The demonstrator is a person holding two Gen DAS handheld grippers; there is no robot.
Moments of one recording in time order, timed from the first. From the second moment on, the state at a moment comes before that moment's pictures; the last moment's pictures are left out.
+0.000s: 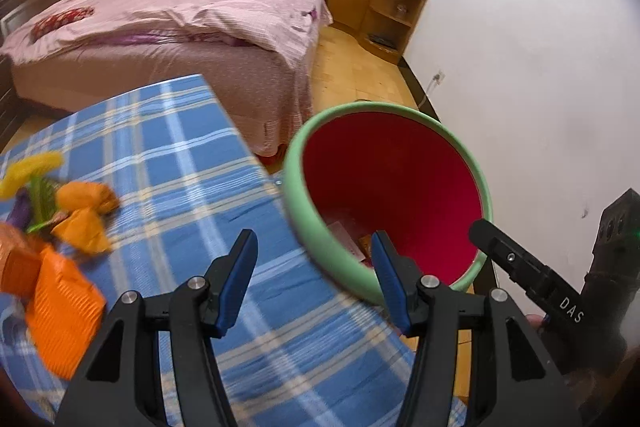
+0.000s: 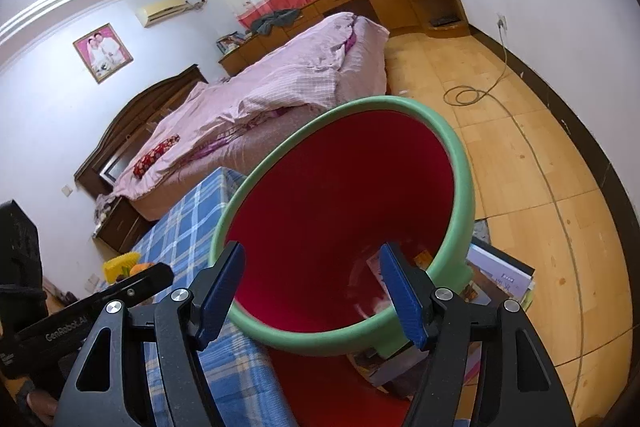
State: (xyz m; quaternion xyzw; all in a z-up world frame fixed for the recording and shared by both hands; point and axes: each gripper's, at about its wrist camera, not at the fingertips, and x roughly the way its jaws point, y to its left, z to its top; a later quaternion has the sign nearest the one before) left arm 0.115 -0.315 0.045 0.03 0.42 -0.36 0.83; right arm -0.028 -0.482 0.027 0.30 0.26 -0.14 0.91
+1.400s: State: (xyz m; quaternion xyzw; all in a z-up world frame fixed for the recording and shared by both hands) left arm 0.203 -0.124 0.030 0.06 0.42 -0.15 0.89; right arm -0.011 -0.385 0.035 0.27 0.31 -0.09 0.91
